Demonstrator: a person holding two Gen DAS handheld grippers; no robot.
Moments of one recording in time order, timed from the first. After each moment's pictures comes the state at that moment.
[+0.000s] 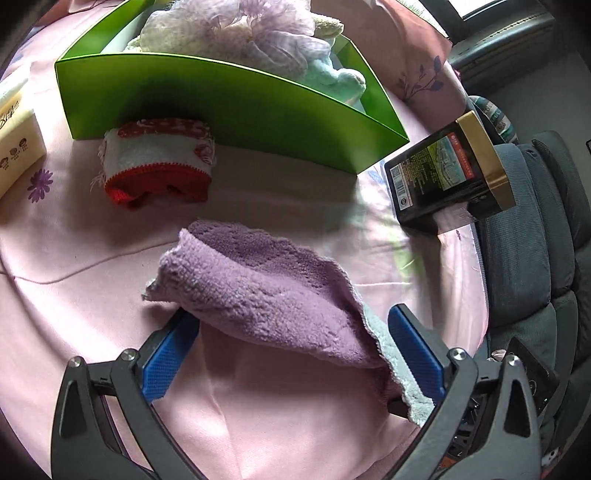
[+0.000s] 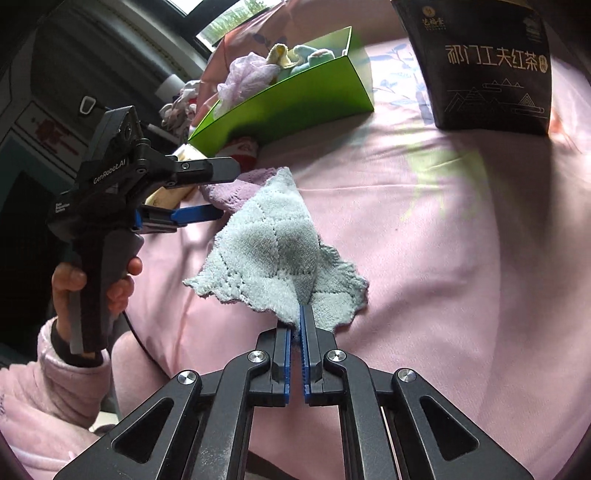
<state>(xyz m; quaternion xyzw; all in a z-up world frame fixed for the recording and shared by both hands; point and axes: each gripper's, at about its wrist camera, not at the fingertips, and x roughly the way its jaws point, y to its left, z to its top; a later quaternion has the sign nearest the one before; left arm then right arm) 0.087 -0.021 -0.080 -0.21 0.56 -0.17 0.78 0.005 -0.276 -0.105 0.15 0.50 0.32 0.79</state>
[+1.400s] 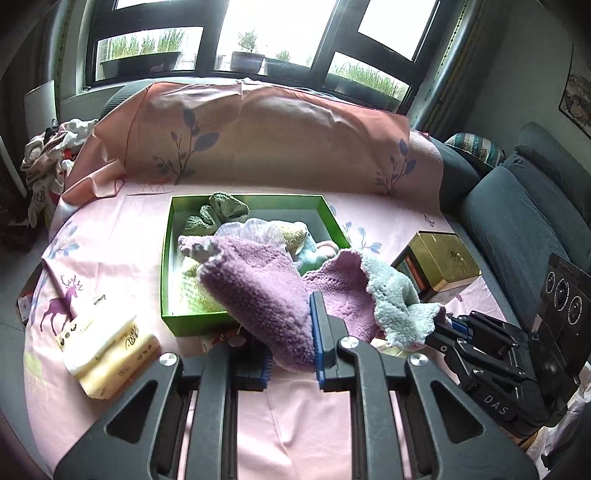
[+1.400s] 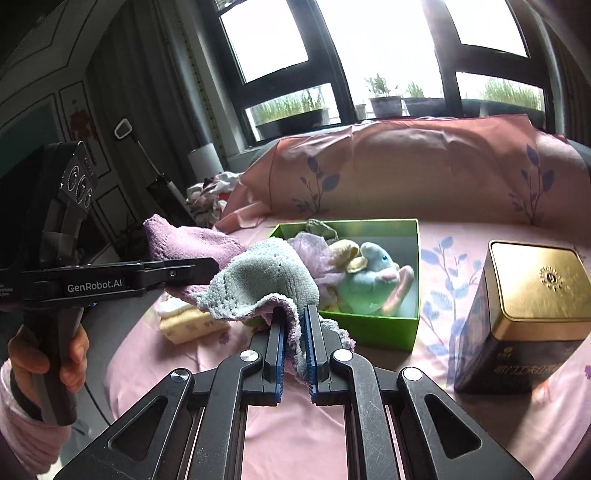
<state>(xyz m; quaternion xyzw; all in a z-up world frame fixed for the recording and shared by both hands) 0.095 0.009 0.078 -0.08 0.39 -0.13 0.91 0.084 -0.210 0.048 0.06 0.28 0.31 0.90</state>
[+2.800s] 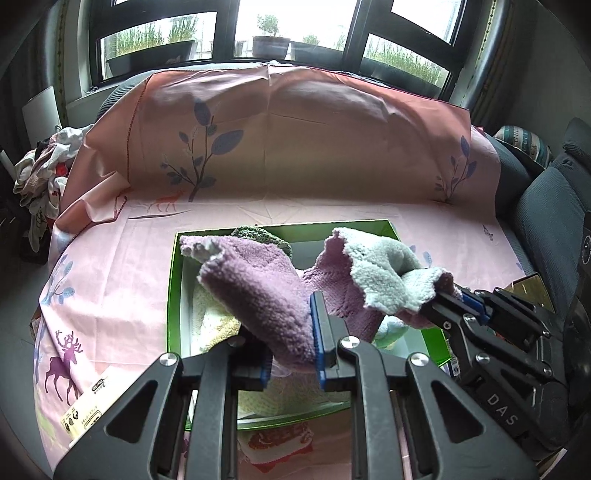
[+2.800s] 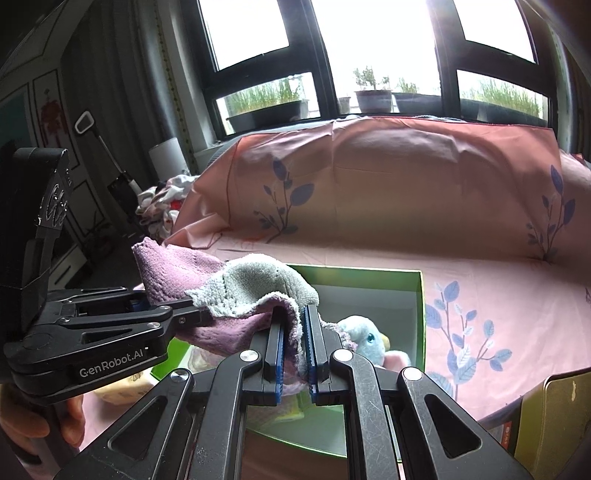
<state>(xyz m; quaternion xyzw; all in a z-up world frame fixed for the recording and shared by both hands) 0.216 0.013 0.040 -0.05 0.42 -0.07 0.91 0.217 -0.162 0.035 0.03 0.31 0.27 0.91</state>
